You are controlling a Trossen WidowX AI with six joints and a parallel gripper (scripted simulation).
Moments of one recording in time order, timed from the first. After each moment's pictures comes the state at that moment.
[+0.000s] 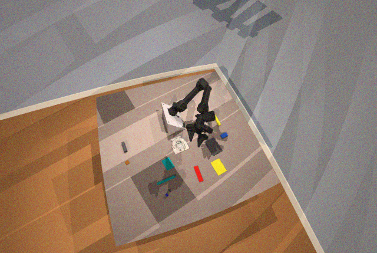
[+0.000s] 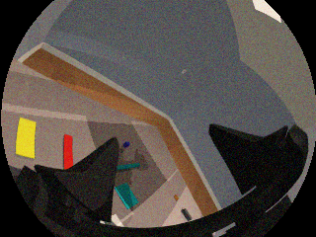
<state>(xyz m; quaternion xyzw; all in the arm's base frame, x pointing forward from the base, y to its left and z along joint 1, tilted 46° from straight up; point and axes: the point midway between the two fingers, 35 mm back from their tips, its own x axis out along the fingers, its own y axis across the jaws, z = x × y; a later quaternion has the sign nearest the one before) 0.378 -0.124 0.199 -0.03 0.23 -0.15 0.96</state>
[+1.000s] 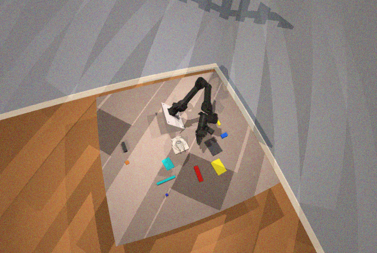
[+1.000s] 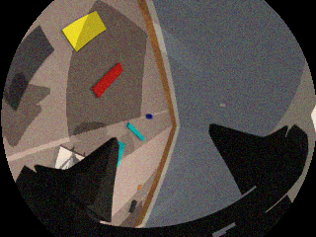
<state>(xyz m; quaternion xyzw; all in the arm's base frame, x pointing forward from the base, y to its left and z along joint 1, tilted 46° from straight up) 0.357 -0.040 0.178 -0.31 0.31 0.13 0.89</state>
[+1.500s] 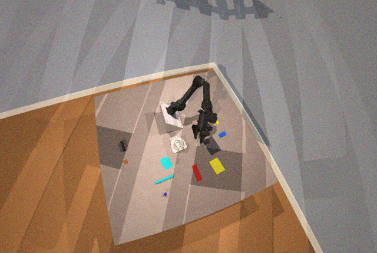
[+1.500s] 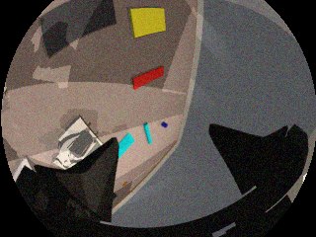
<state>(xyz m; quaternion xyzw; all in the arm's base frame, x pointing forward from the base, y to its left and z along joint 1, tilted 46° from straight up) 0.334 0.000 0.172 -0.44 0.29 0.27 0.81</state>
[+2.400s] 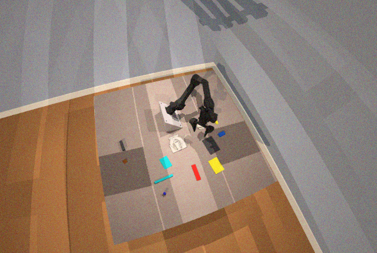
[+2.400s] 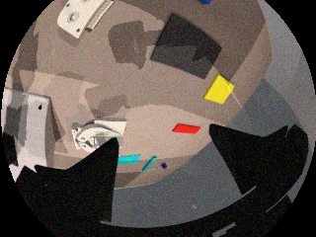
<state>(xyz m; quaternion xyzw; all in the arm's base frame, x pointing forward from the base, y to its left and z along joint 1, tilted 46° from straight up) 0.276 0.066 0.172 -0.59 0.14 0.51 0.61</state>
